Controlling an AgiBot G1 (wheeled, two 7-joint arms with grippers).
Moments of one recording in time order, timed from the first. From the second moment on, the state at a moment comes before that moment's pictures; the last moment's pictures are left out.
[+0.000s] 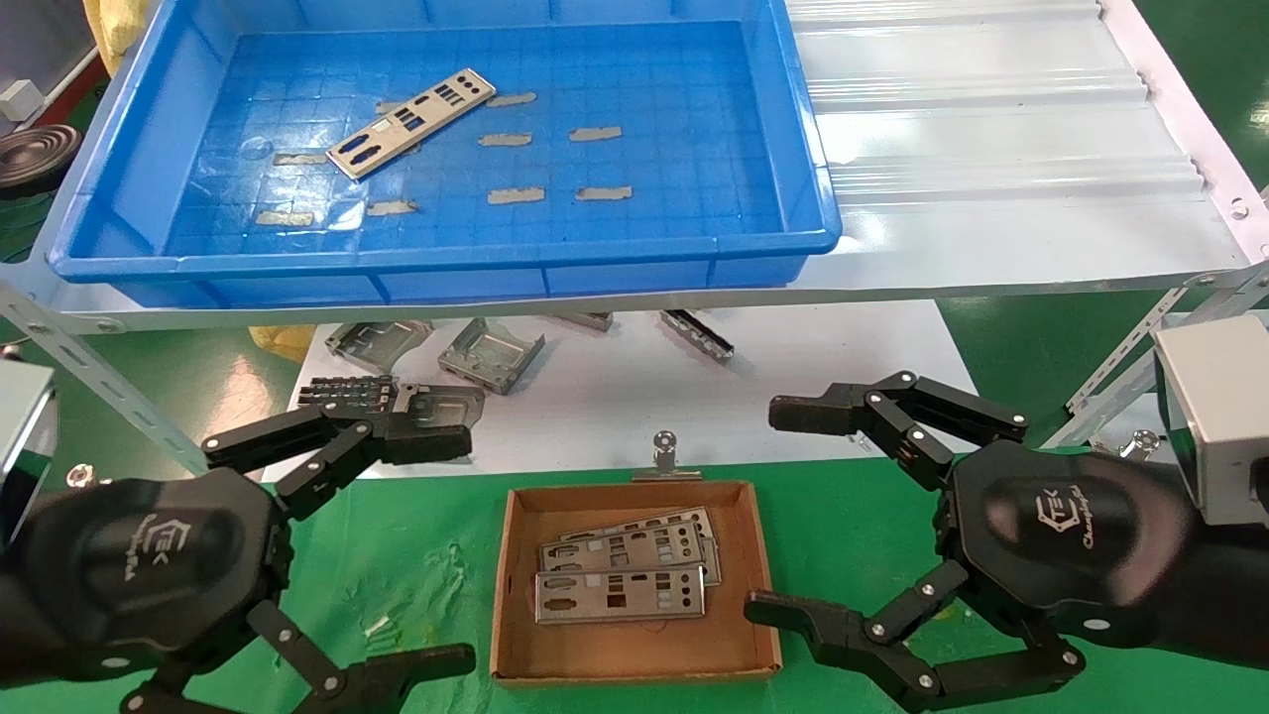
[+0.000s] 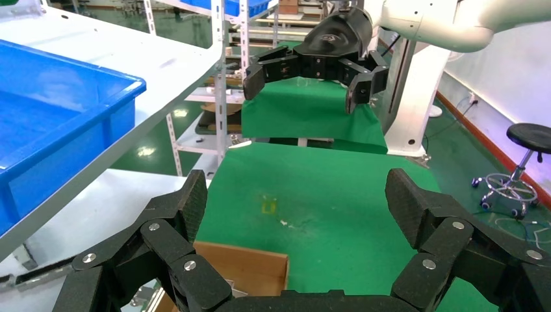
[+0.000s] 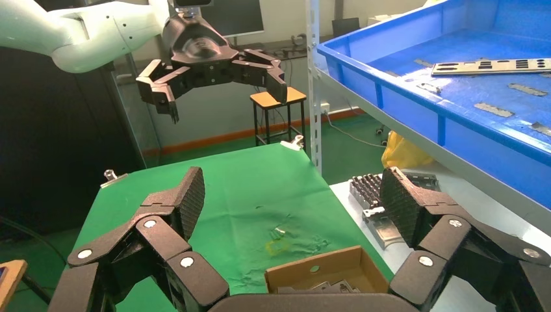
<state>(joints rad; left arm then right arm) -1.07 0.61 0.28 -1.29 0.73 1.49 -0.19 1.09 -0.56 -0.40 1.24 -0.63 -1.43 0.11</state>
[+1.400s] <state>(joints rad) -1.08 0.61 0.28 -1.28 0.73 1.50 -0.19 1.09 -0.56 -0.40 1.24 -0.63 -1.43 0.11</state>
